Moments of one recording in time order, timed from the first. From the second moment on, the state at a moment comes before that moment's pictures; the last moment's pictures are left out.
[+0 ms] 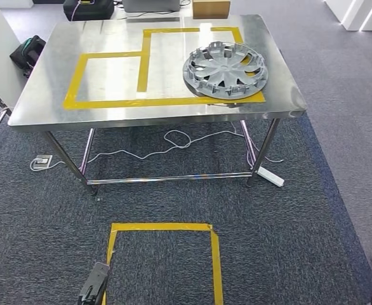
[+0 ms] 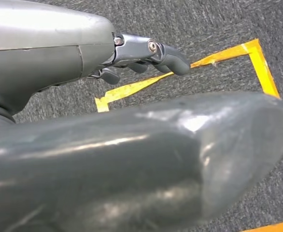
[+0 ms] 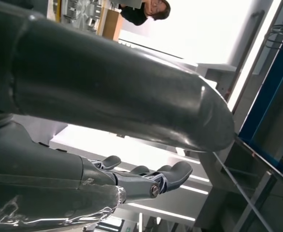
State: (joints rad) left arm -0.12 -0.18 0.75 -0.20 -0.93 0.23 -0.34; right arm 0.24 0.01 -0.29 -2.07 0.06 -0.19 -0.67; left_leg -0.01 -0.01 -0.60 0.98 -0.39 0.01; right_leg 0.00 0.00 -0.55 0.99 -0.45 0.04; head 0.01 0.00
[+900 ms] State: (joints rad) left arm -0.10 -0.18 0.75 -0.21 -0.93 0.23 -0.34; right arm 0.25 0.02 -0.29 -2.07 0.08 -0.21 -0.66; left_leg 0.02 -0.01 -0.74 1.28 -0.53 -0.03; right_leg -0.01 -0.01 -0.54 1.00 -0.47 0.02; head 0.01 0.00
